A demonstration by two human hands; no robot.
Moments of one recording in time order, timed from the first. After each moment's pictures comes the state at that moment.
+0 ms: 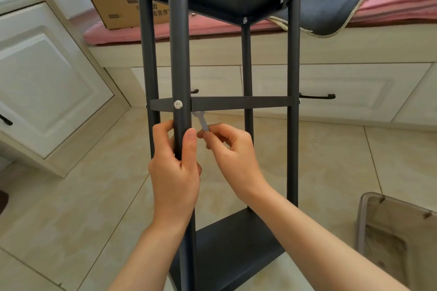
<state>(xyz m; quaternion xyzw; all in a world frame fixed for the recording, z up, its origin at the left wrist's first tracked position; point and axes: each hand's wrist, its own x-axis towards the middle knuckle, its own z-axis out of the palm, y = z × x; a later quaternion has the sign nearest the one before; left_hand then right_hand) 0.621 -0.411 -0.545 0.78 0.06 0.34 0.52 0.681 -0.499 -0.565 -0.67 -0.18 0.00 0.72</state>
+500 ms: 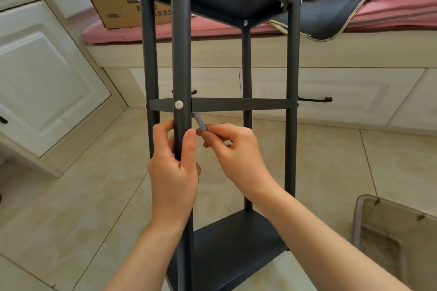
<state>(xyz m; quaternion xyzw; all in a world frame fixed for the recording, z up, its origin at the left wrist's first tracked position) 0.621 -0.410 -0.544 0.78 0.05 0.33 0.53 0.681 -0.510 -0.554 -0.71 -0.21 -0.01 0.68</state>
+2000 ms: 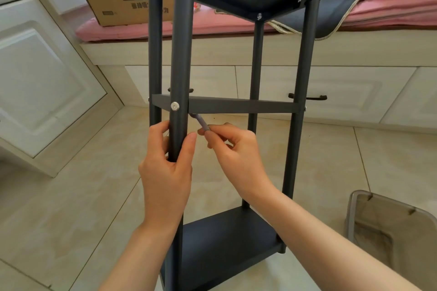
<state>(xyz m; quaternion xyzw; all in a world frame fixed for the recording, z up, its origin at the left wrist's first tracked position) 0.613 -0.405 -0.544 0.81 0.05 0.35 0.47 0.676 -0.512 -0.563 -0.69 -0.17 -0.02 0.70</state>
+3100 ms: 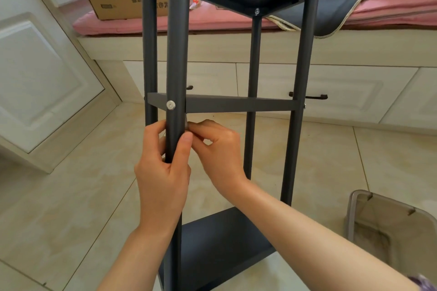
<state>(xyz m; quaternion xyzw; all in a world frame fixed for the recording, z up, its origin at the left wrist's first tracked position) 0.607 -0.399 -0.548 0.79 0.04 0.35 0.51 0.682 -0.475 -0.575 -0.71 -0.25 -0.15 0.64</state>
